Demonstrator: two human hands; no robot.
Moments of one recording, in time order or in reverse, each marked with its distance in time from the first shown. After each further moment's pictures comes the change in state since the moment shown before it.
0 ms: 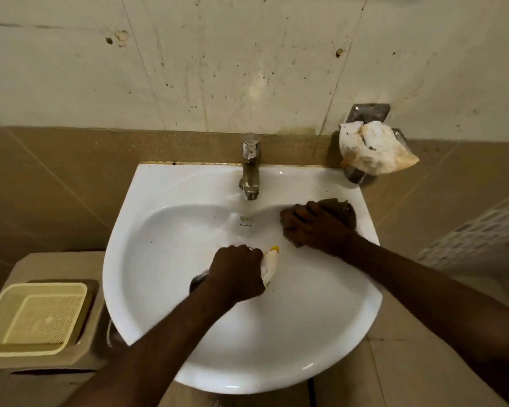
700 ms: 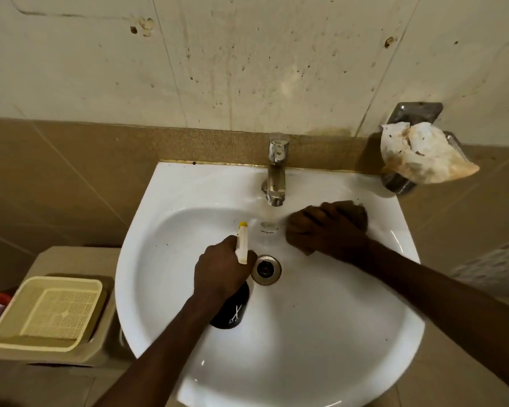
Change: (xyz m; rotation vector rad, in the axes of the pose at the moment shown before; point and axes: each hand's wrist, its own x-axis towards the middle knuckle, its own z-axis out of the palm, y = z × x) left_hand 0.006 -0.052 0.005 -0.532 0.039 -0.648; right_hand 0.043 0.003 0.028 0.048 0.409 0.046
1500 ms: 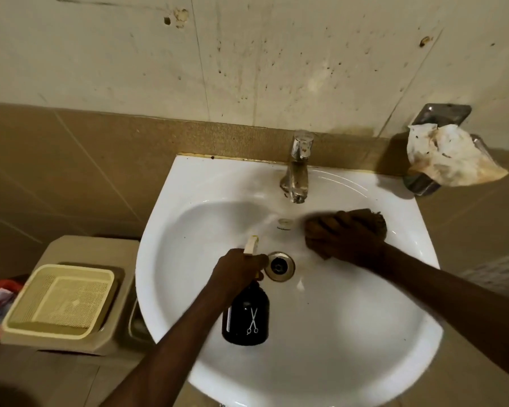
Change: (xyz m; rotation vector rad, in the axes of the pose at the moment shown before) left_hand -0.007 0.000 -0.021 -0.437 -0.313 -0.332; right_hand -0.016 -0.003 0.019 -0.050 -0.005 -0.081
